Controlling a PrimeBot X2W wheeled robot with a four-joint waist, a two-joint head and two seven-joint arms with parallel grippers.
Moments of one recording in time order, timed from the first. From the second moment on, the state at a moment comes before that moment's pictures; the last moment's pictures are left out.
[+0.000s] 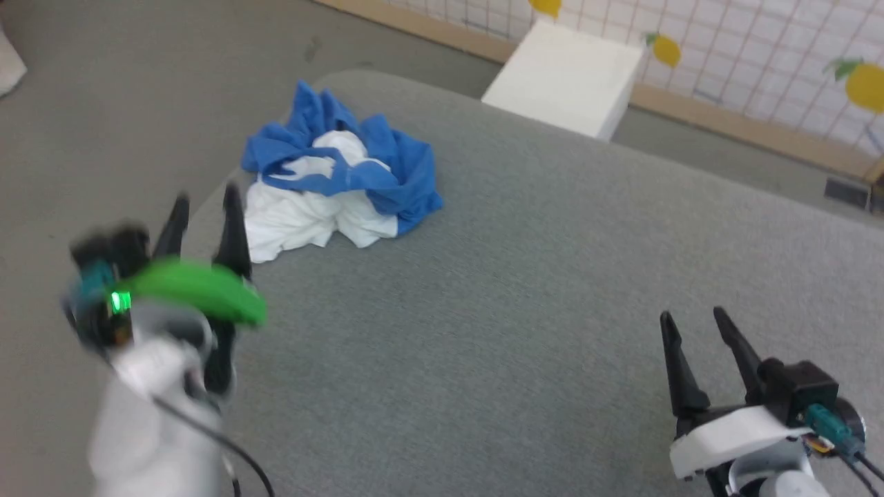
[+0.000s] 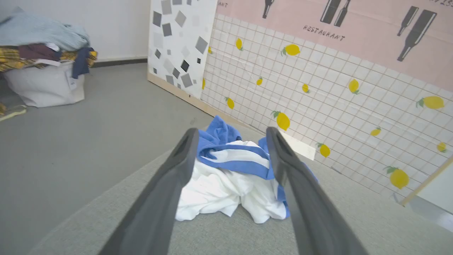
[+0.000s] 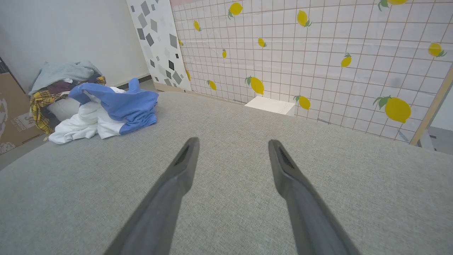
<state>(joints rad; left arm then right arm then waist) -0.39 0.11 0.07 0.32 -0.37 -0.08 -0.10 0.00 -0.05 -0.01 0.14 0.12 0.13 -0.19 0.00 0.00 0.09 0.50</state>
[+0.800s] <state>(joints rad) -0.85 0.33 0.01 0.87 -0.64 -0.09 0.63 -0.05 -0.05 -0.12 -0.10 0.00 0.13 -0.06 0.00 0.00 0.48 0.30</state>
